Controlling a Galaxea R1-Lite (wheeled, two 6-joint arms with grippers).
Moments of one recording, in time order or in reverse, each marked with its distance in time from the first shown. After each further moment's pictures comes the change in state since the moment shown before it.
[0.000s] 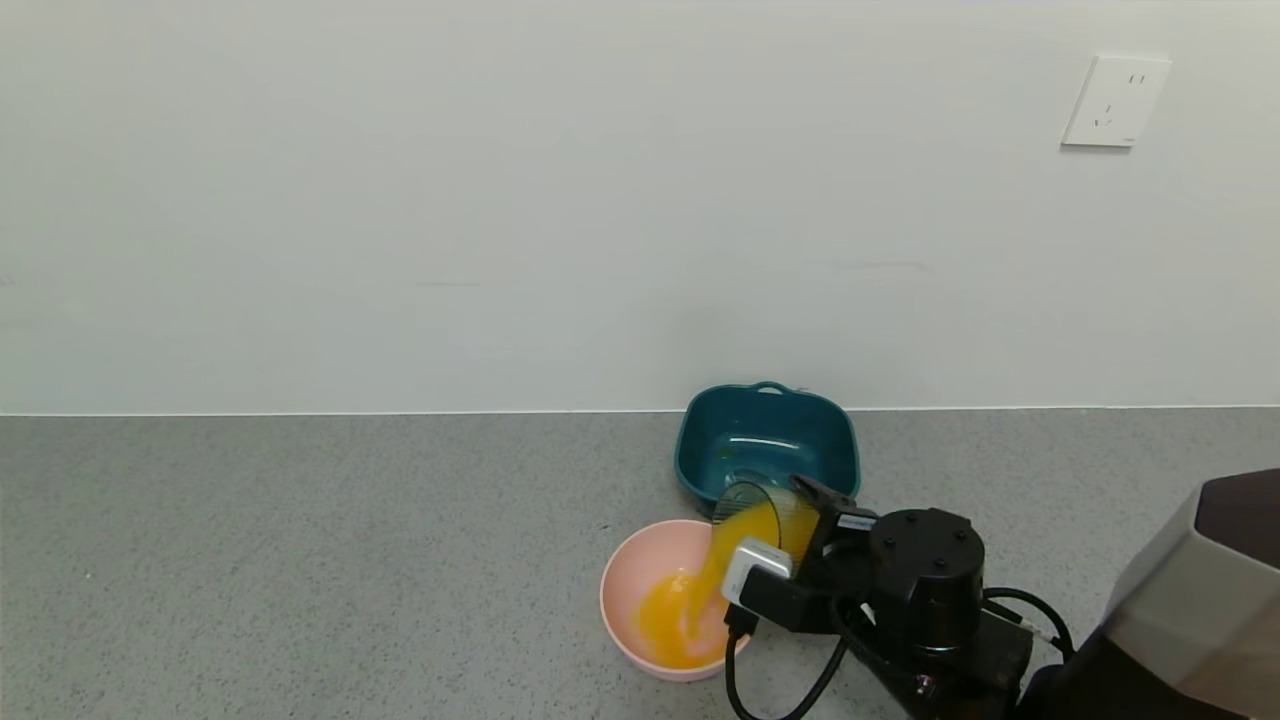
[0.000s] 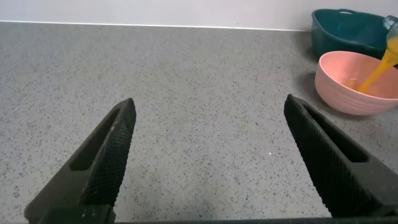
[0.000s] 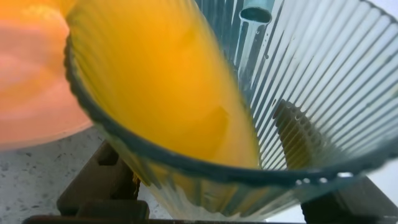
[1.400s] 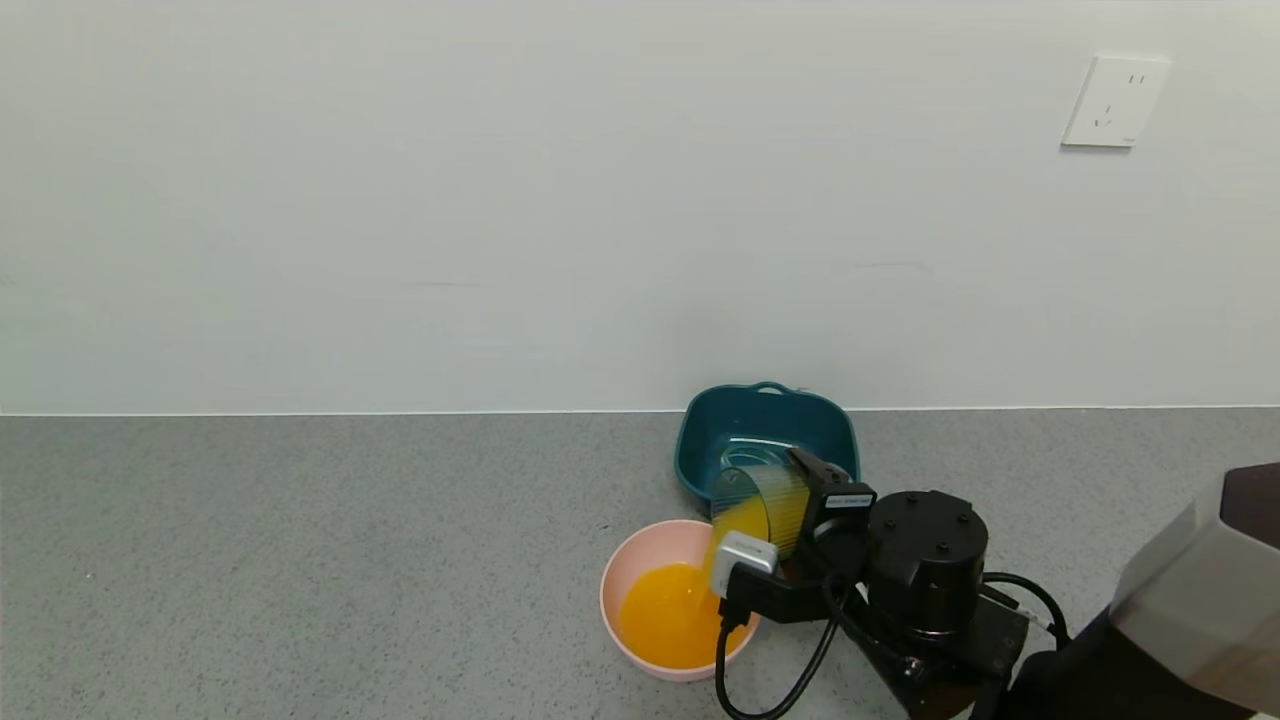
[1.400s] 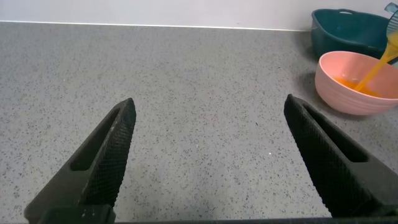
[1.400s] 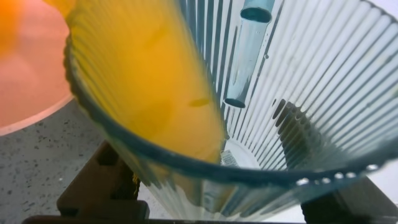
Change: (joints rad) left arm 0.000 0.000 0.000 0.000 0.000 0.000; right arm 0.009 -0.015 -0.048 -0.005 -0.069 -0.230
